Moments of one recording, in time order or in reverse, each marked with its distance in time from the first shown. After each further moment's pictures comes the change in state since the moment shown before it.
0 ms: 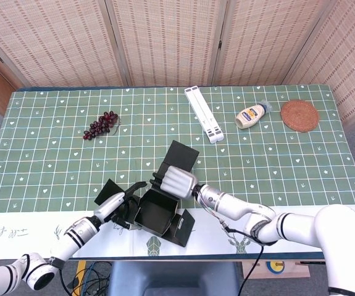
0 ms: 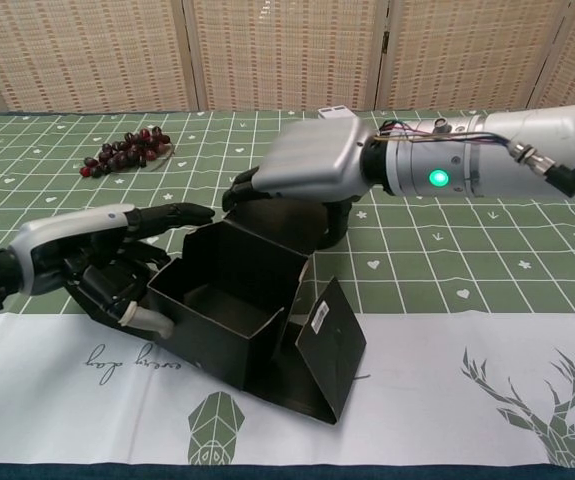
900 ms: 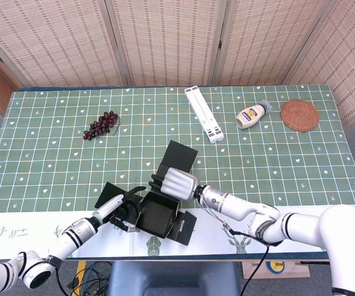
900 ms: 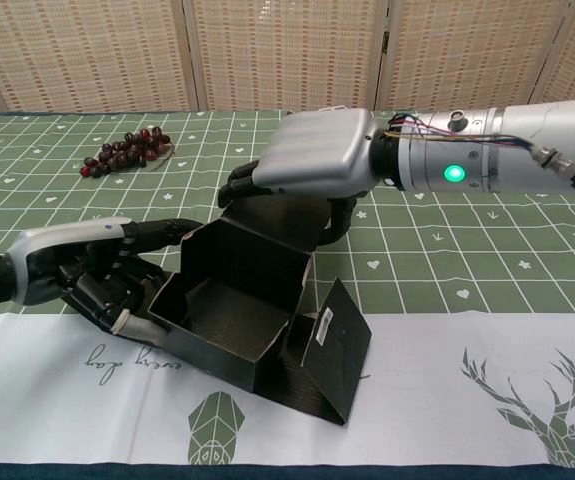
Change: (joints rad) left arm -0.031 0.029 0.025 -0.012 -0.002 -0.063 -0.112; right arm -0.012 0.024 -0.013 -0.004 -0.097 0.047 0.047
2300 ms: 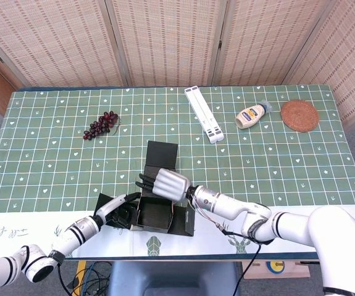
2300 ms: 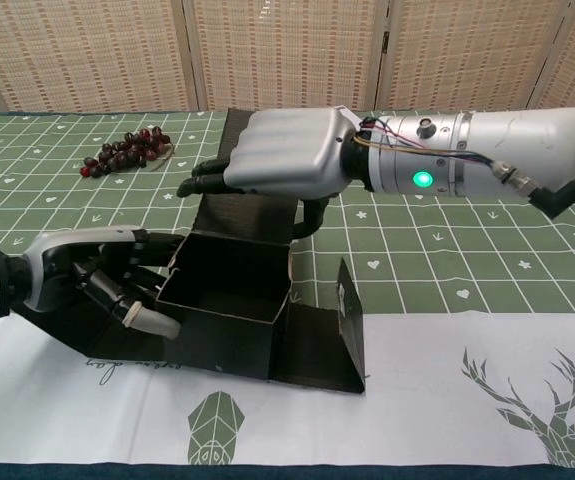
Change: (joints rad) left arm -0.052 0.007 0.005 0.000 -0.026 -0.085 -0.196; right arm 0.013 -0.068 0.026 0.068 -0.043 0.033 -0.021
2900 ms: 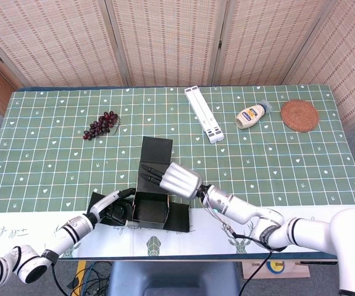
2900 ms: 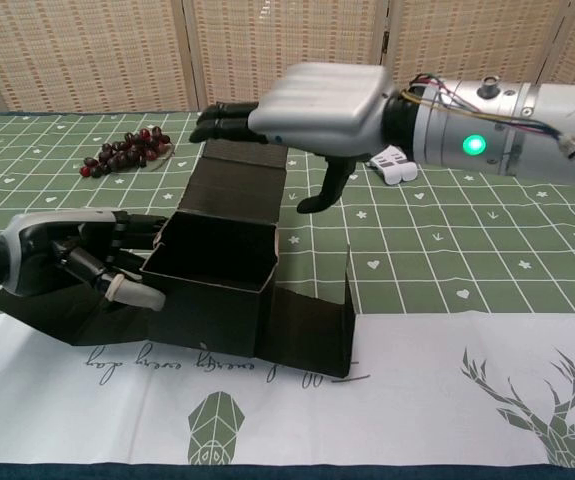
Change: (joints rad) left arm 0.012 0.081 -0.014 -0.061 -0.013 0.003 -0.058; right arm -0.098 0.098 0.027 -0.142 0.051 0.129 0.066
